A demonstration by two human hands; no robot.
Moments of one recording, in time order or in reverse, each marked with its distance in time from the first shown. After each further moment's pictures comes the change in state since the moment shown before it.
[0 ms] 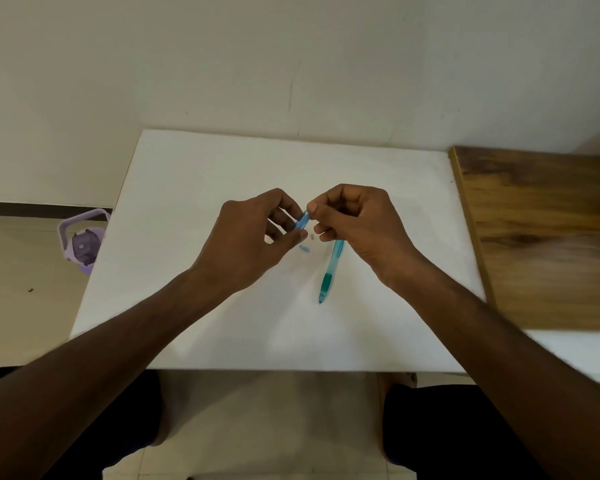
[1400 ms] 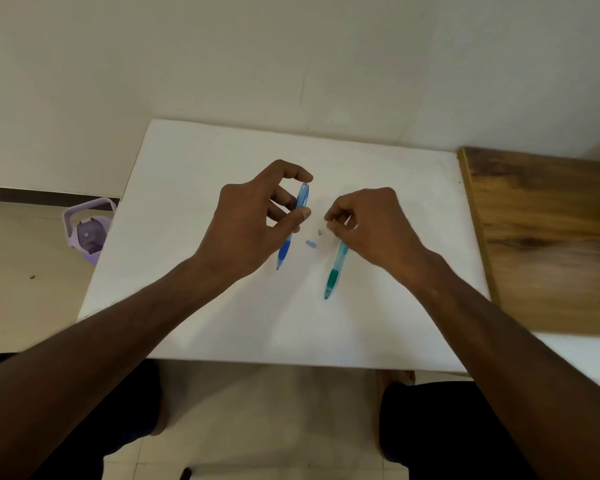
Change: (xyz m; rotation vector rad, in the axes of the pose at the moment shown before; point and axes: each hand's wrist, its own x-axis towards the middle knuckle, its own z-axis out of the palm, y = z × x) left_hand 0.005 -0.003 -0.004 -0.154 0.090 0.061; right_hand 0.026 0.022 -0.007 -0.894 -0.064 -0.207
